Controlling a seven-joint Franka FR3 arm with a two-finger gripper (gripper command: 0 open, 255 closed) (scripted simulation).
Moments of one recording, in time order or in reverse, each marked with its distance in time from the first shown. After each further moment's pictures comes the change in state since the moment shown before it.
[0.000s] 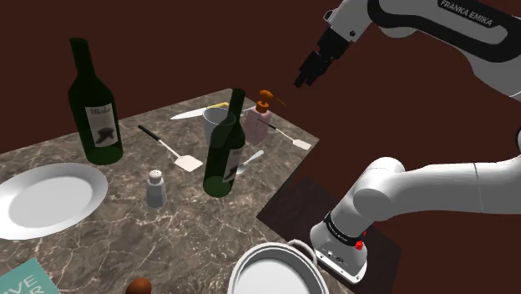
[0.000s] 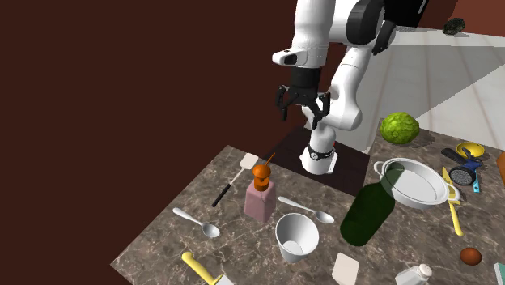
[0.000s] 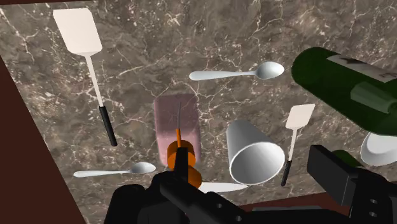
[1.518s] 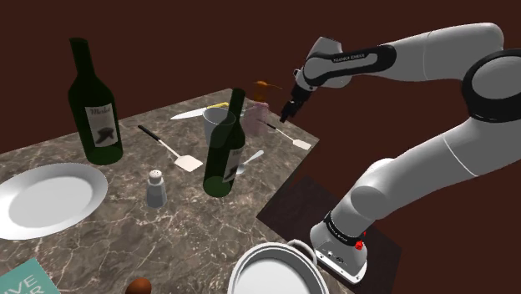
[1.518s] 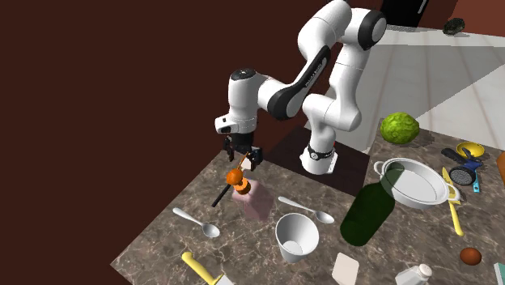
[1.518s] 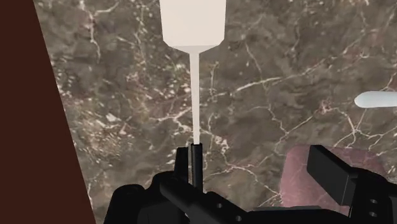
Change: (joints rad) arm -0.074 0.457 -0.239 -0.165 -0.147 0.505 -0.318
